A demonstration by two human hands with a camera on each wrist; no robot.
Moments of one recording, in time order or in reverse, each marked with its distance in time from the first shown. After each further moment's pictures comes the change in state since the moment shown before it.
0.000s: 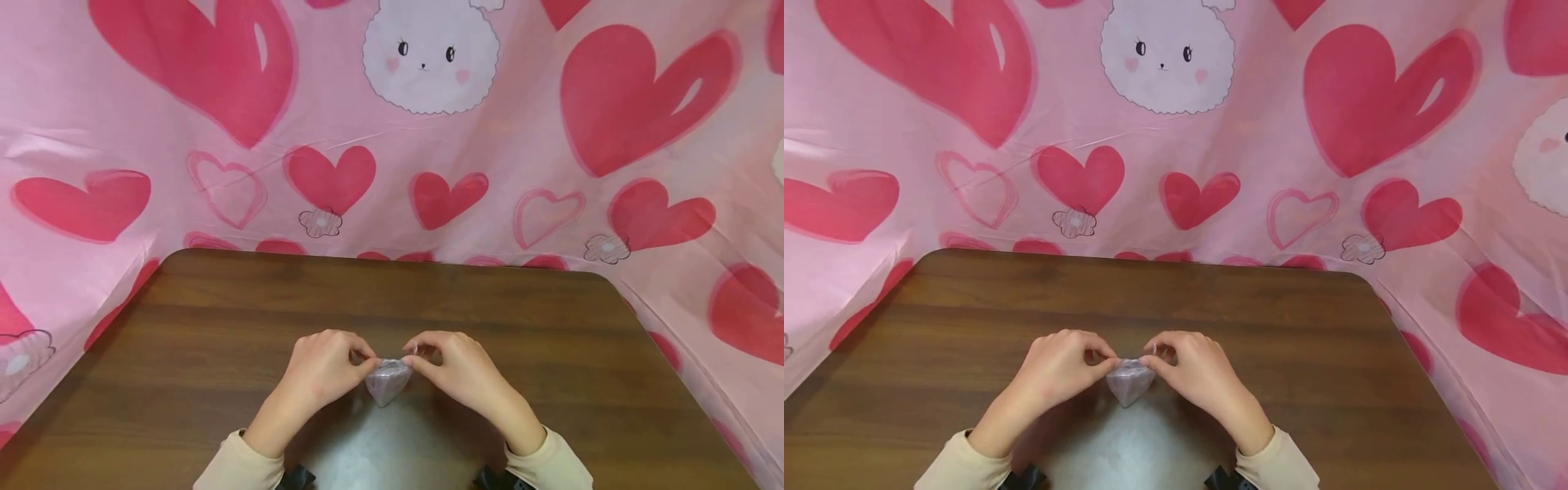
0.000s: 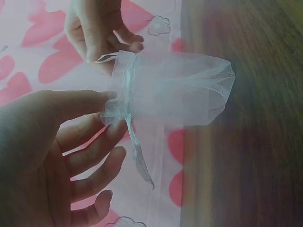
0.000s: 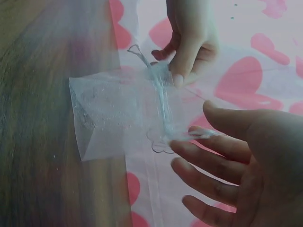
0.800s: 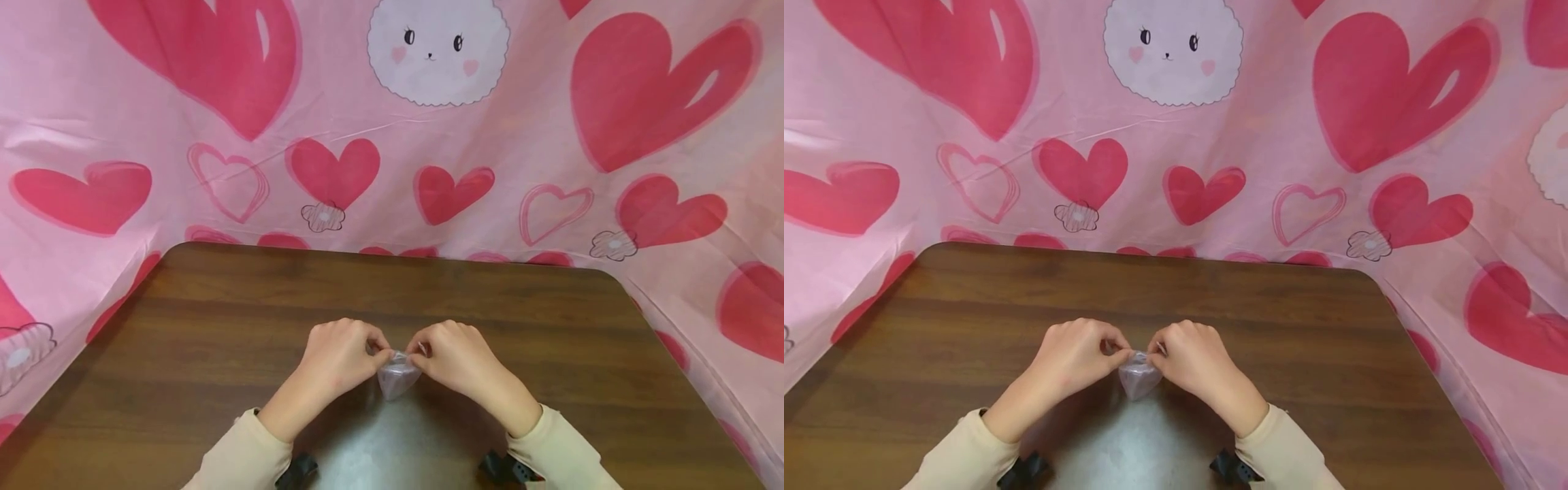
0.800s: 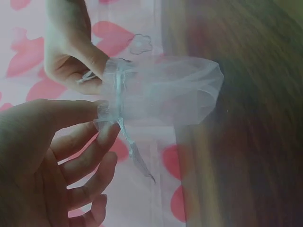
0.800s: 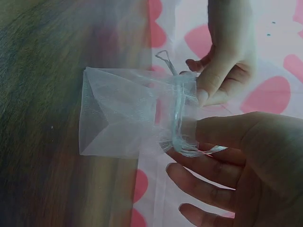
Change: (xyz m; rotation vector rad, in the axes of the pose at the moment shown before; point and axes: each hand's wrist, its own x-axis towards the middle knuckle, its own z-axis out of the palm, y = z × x) left_hand 0.016 0.009 0.006 0.050 0.012 0.038; right_hand 0.019 -0.012 -0.001 -0.292 -0.078 -0.009
